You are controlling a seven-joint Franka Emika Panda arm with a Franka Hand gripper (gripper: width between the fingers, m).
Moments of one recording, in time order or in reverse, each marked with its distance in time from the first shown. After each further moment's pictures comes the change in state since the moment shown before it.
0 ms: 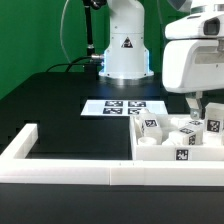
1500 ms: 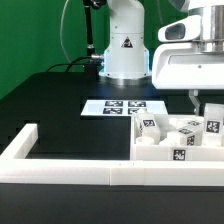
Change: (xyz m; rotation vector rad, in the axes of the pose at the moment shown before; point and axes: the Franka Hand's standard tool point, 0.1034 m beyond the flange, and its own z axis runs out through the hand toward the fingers) arm -0.005 0.003 0.001 0.026 -0.019 1.150
